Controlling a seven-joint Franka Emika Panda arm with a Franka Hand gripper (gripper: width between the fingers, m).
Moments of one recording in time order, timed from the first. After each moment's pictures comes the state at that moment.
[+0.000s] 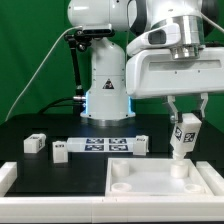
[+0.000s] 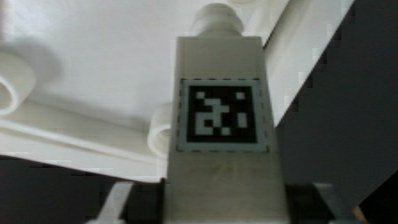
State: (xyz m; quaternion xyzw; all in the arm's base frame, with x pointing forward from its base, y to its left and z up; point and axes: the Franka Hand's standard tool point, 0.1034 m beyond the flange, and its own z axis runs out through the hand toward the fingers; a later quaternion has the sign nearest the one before) arm 0.554 0.108 0.120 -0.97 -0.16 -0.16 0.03
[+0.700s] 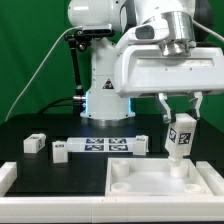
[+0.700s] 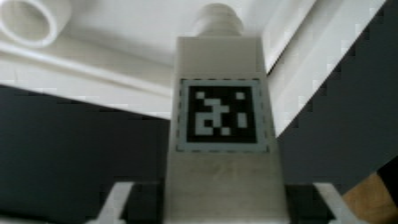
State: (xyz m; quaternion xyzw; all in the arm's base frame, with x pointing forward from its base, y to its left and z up) arm 0.594 0.088 0.130 -0.96 -0.15 -0.23 0.02
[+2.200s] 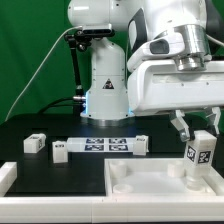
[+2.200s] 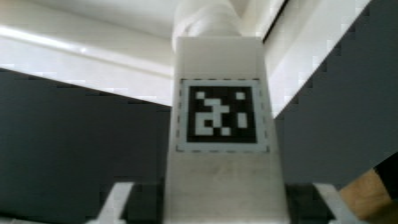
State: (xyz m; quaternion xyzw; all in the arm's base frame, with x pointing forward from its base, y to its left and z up) arm 0.620 0.108 0.107 -0.95 -0.16 -0.25 0.03
